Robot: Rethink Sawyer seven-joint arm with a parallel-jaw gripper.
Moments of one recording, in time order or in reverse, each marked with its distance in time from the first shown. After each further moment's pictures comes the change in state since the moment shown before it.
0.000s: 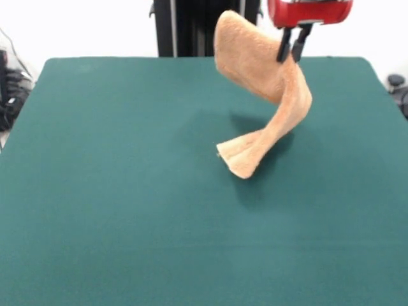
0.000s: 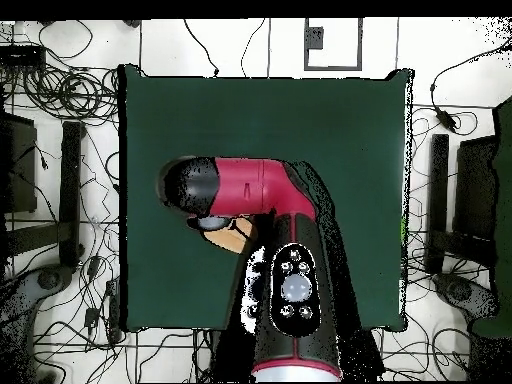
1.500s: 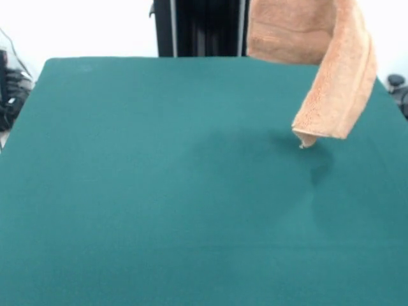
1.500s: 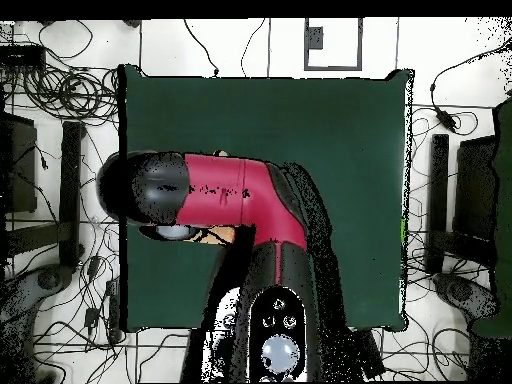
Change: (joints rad) arm 0.061 -0.150 -0.039 0.008 0.138 0.135 0.147
